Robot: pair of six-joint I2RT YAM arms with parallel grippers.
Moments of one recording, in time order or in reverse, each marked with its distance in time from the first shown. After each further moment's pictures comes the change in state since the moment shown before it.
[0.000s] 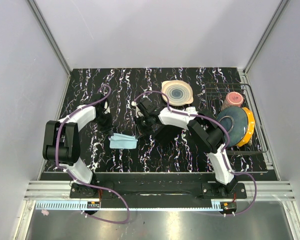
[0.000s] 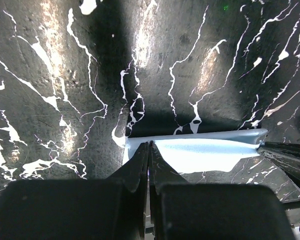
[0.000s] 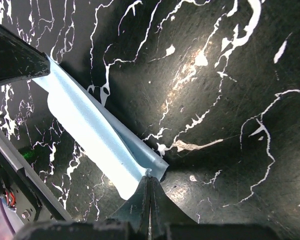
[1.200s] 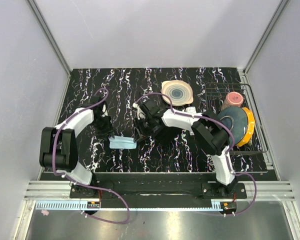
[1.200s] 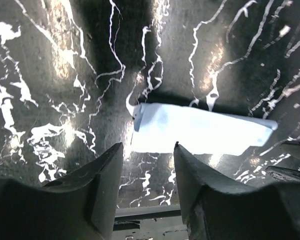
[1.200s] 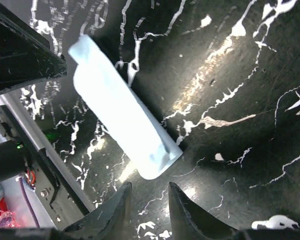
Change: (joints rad) left arm 0.000 -0.055 -0.043 -0.069 -0.035 -0.026; right arm 0.000 -0.063 -0.096 0.043 -0.101 0.011
